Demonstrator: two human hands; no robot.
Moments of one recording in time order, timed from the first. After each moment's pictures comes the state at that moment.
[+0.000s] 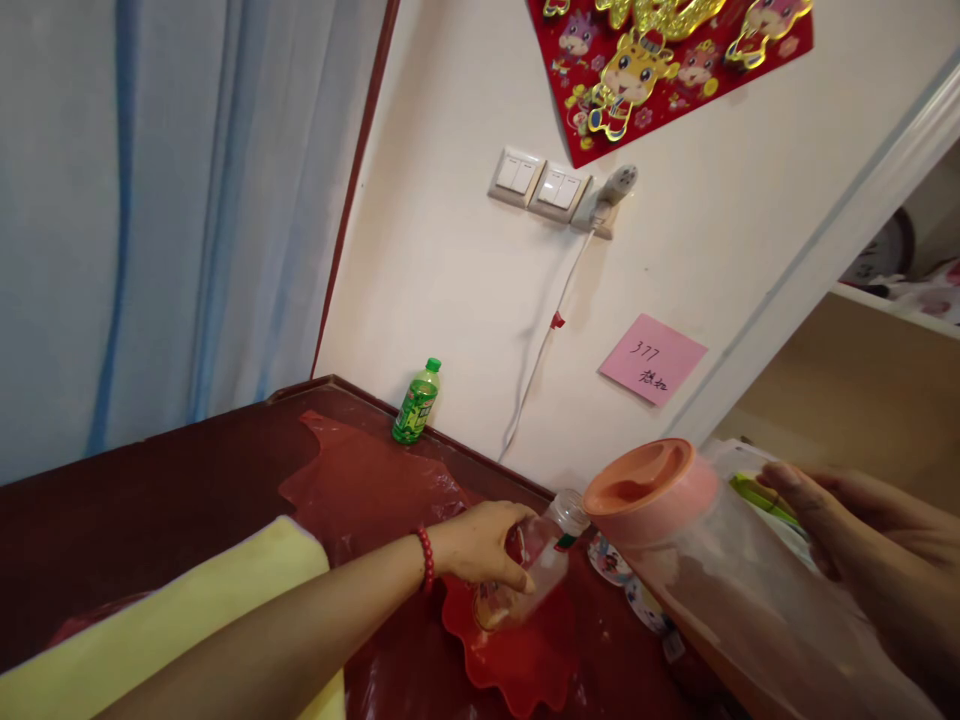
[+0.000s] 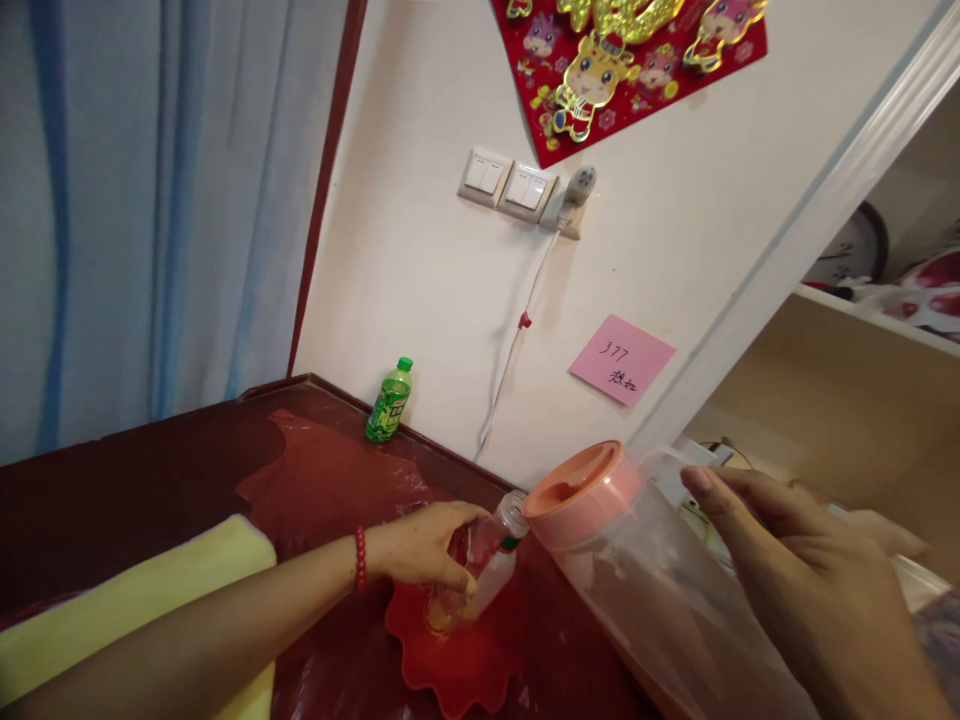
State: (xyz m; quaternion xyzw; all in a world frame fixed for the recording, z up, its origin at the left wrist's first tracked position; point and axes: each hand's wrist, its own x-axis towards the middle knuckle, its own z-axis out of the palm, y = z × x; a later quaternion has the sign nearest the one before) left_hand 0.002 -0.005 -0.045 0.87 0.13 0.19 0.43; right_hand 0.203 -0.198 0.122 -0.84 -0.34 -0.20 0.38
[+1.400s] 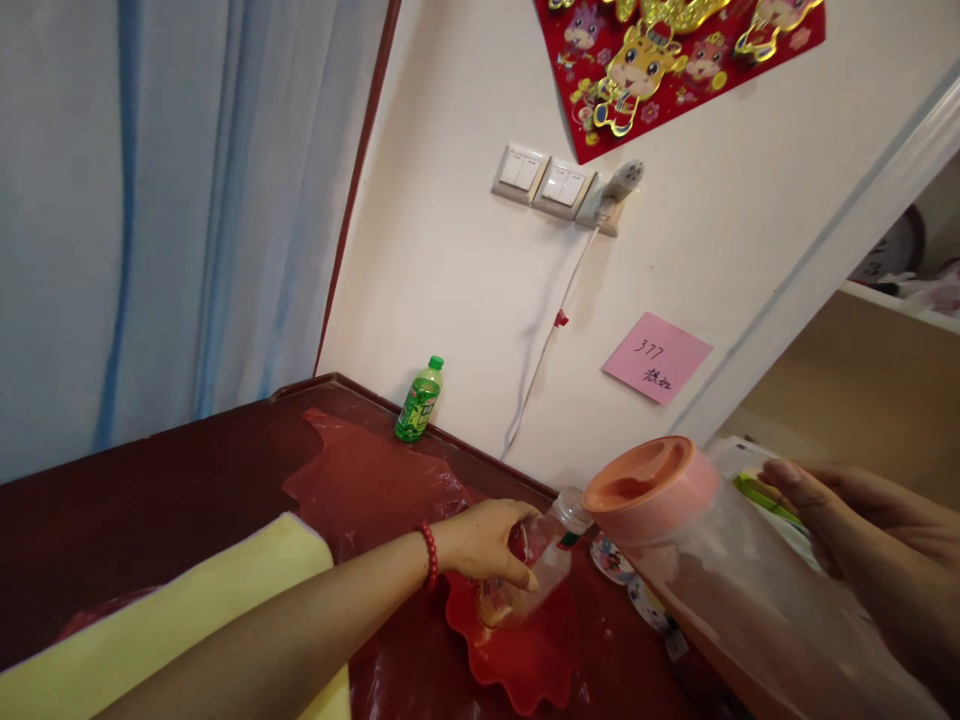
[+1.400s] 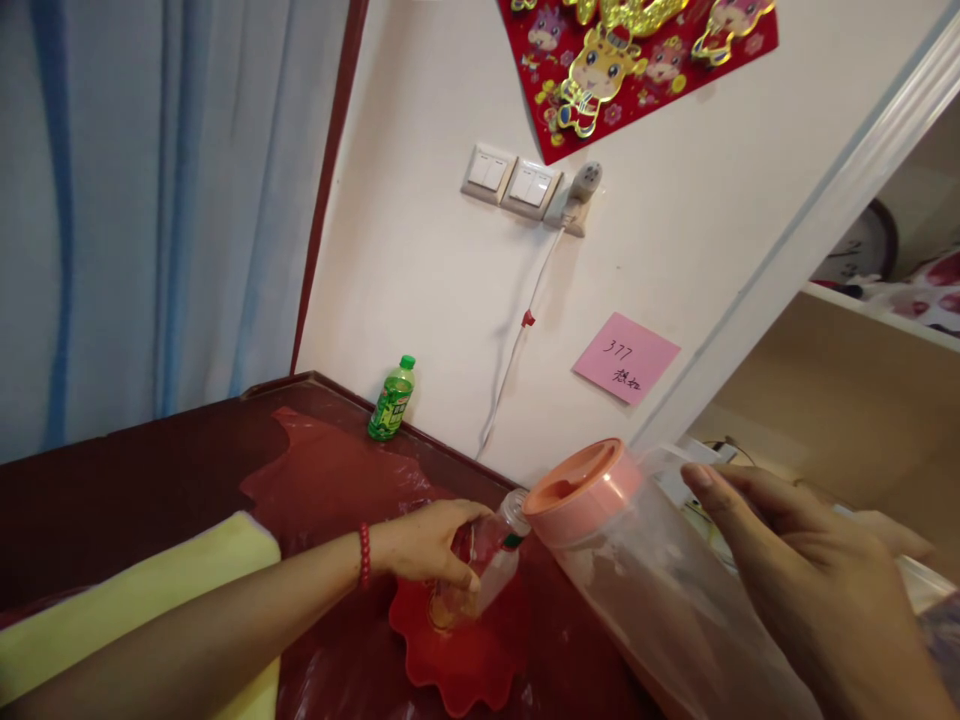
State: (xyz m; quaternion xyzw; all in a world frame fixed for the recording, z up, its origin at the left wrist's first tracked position) left_hand 0.002 -0.003 -0.048 0.88 0.13 0.19 0.42; right_hand 0.207 -0.200 0.119 -0.83 -0.37 -0.21 0.36
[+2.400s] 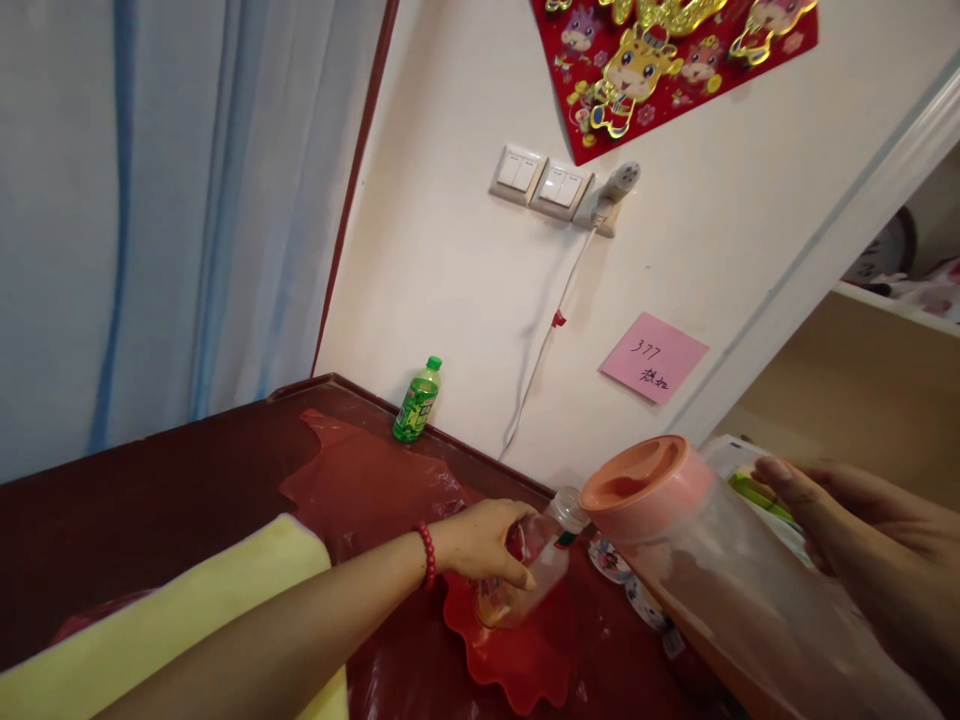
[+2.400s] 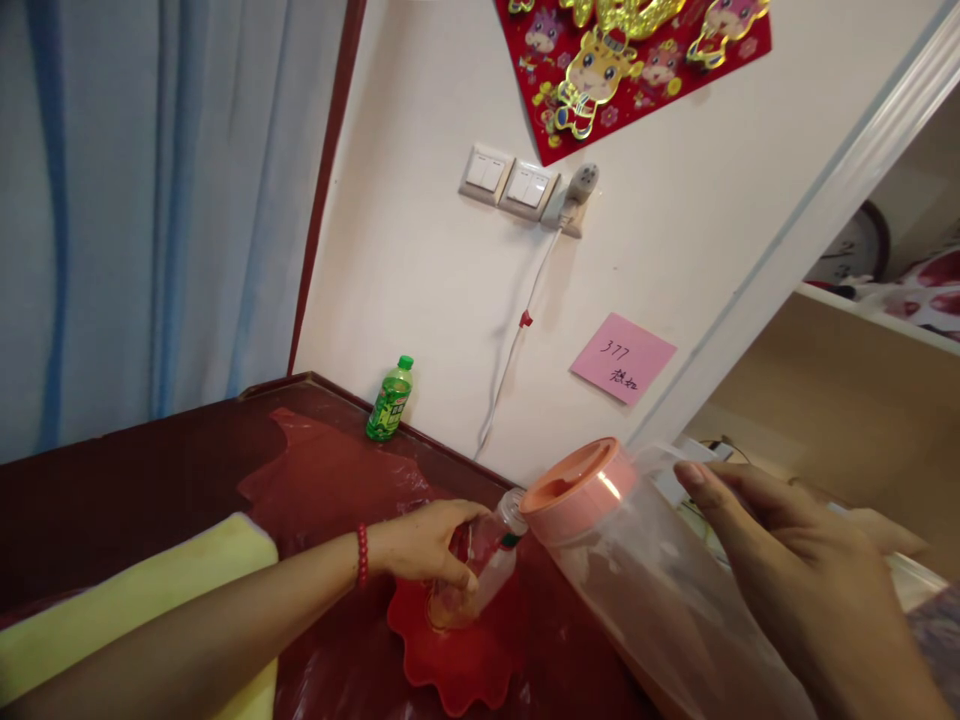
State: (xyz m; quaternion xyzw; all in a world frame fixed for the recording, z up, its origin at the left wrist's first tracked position) left_hand 0.001 -0.004 -0.045 0.88 0.13 0.20 0.41; right_hand 0.194 -0.196 0.127 -0.84 -0.36 -0.19 0.36
